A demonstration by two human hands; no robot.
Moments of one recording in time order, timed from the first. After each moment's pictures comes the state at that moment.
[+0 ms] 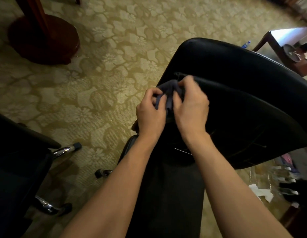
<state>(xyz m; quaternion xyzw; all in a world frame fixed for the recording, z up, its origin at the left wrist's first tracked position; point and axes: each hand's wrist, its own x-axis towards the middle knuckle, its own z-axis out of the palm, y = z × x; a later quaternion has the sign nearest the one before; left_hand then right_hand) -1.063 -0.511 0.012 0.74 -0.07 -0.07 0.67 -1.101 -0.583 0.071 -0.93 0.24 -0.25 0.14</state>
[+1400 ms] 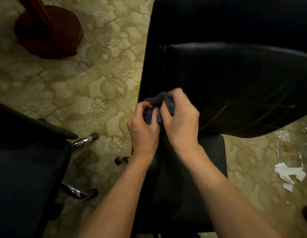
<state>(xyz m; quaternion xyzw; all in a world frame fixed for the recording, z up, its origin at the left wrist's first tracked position) -1.109 -0.447 -0.046 0.79 -0.08 -0.01 0.61 -1.141 -0.528 -0.004 -0.91 0.24 -0.23 0.27</state>
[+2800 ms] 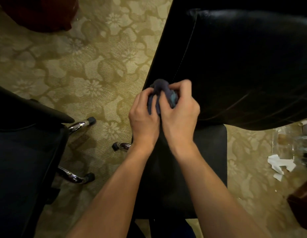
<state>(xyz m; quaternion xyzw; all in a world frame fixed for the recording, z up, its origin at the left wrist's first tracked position) -1.103 -0.436 -0.088 0.82 -0.10 0.02 0.56 -1.133 -0.492 -0.026 -0.86 0.31 -0.25 0.32</state>
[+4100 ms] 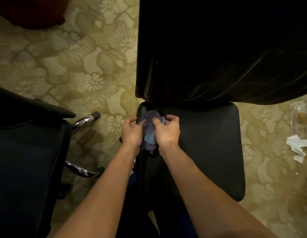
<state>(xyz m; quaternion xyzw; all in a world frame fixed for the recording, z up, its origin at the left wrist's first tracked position) -1.133 -0.384 -0.189 0.71 0.24 -0.38 0.55 -1.176 -0.456 -0.140 -0.55 0.64 -0.01 0.54</state>
